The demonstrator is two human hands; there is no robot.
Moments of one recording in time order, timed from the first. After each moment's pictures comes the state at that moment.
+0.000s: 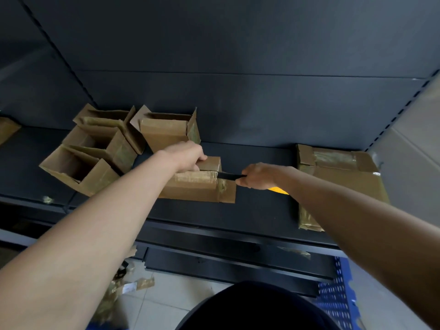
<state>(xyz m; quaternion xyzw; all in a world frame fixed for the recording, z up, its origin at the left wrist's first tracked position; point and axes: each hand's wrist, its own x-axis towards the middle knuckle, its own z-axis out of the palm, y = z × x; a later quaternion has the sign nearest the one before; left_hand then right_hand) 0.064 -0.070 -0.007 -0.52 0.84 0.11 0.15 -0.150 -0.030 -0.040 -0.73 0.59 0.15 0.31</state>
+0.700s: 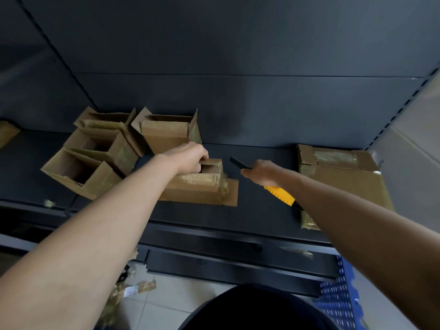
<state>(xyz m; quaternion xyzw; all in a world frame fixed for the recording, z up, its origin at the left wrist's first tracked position) 0.065 -0.062 0.005 -0.52 0.84 0.15 0.10 -0.147 -0.035 -0.054 -0.61 0.71 0.01 0.35</state>
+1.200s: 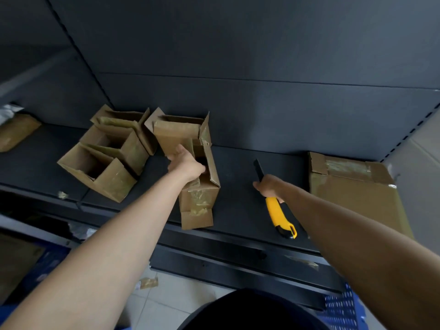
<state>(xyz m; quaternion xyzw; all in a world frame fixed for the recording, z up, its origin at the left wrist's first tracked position) 0.063 -0.047 -0.016 -0.81 0.51 0.26 -0.10 -0.141 -0.039 -0.084 -0.56 0.74 0.03 0.38</state>
